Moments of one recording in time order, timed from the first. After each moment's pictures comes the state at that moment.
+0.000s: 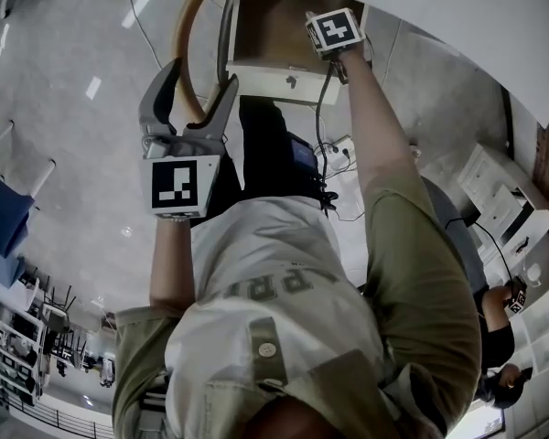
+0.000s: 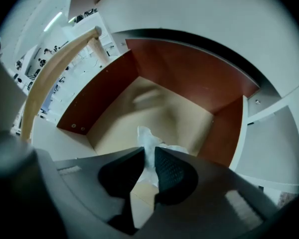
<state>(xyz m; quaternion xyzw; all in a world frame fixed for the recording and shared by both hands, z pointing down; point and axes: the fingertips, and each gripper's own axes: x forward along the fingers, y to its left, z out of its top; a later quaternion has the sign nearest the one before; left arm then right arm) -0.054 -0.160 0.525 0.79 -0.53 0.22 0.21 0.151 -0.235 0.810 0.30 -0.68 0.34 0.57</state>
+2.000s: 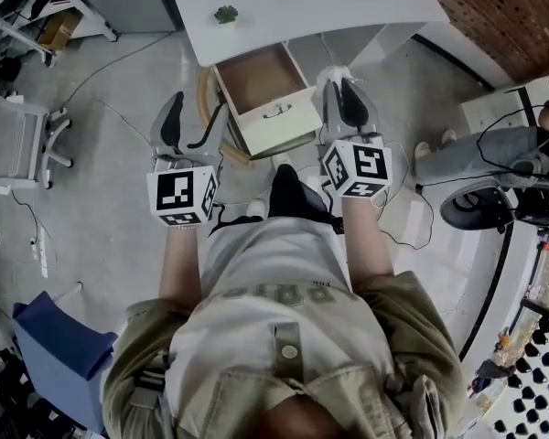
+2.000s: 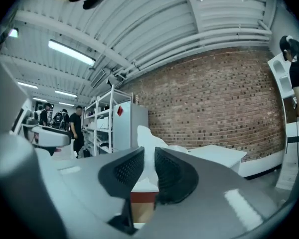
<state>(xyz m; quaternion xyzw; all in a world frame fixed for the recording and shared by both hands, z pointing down) -0.093 -0.059 0.278 0.92 -0.38 0.06 0.01 0.125 0.002 0.279 0.74 -0.67 0.04 0.00</state>
